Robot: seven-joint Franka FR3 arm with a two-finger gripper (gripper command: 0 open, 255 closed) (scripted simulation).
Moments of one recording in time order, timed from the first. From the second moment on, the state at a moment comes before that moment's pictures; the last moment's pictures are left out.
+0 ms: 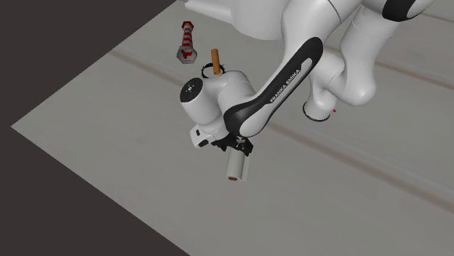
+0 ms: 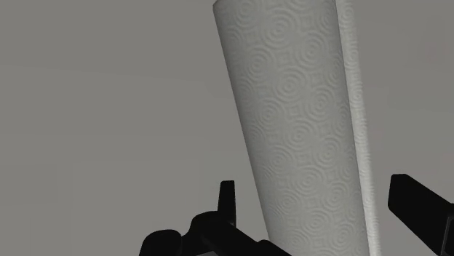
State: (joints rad) arm 0.17 -0.02 -0.20 -2.34 0.21 2.00 -0.88
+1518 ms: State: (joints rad) arm 0.16 -0.11 -0.20 -2.27 0.18 1.85 -0.84
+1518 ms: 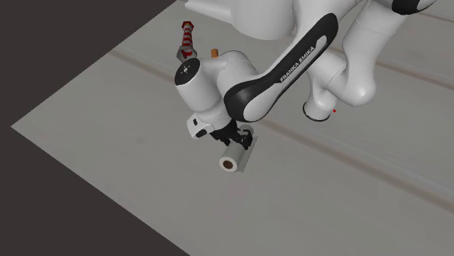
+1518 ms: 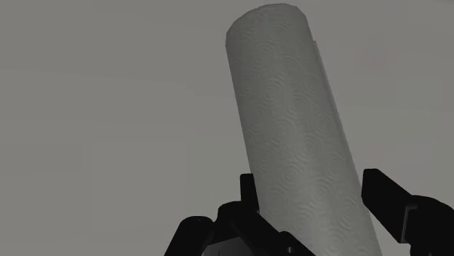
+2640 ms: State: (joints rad) arm 0.16 -0.18 -0.19 -2.11 0.16 1.63 -0.79
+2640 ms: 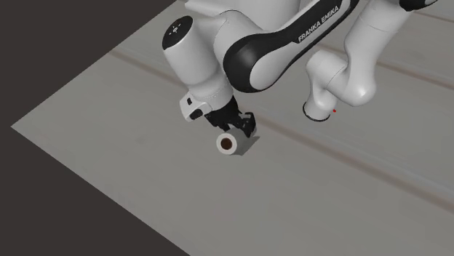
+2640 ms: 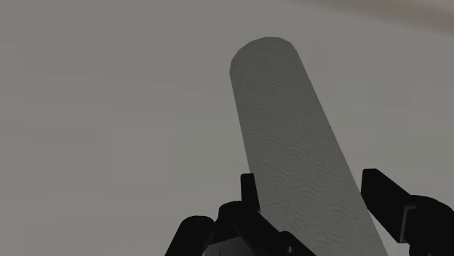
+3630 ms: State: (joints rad) arm 0.03 -0.05 -0.36 -1.93 0.08 1.53 -1.06
